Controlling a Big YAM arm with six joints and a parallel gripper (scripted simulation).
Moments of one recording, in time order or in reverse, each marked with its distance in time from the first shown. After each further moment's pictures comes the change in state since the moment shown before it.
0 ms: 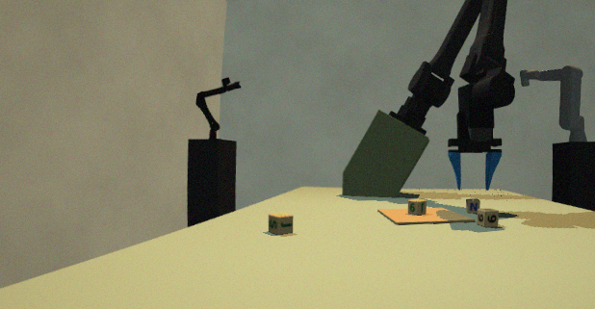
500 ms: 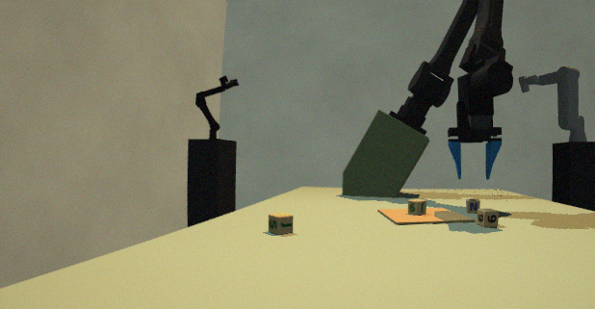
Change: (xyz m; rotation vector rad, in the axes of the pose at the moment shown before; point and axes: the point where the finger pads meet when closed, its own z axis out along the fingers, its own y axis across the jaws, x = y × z) arm -0.001 0.000 -0.021 -0.001 -0.003 -0.001
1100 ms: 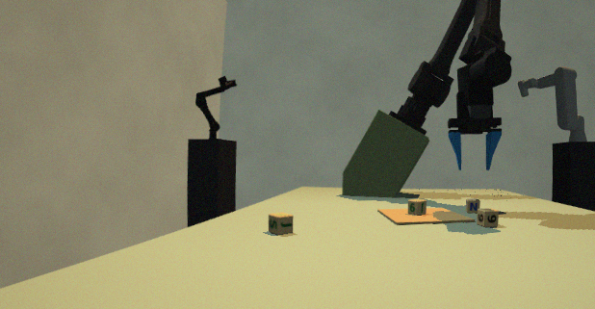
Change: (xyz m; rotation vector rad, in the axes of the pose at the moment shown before) arm 0.001 0.001 -0.018 0.000 0.003 0.001
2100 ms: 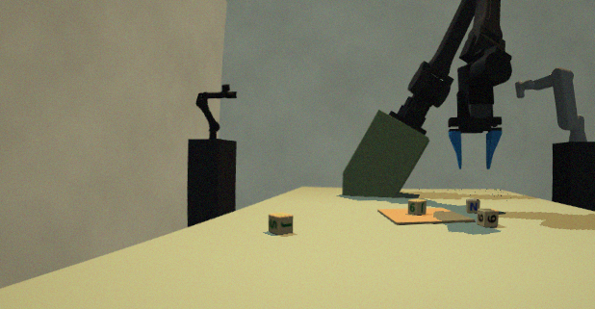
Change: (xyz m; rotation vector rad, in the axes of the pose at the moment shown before) arm 0.001 0.001 -0.002 0.001 0.002 -0.002
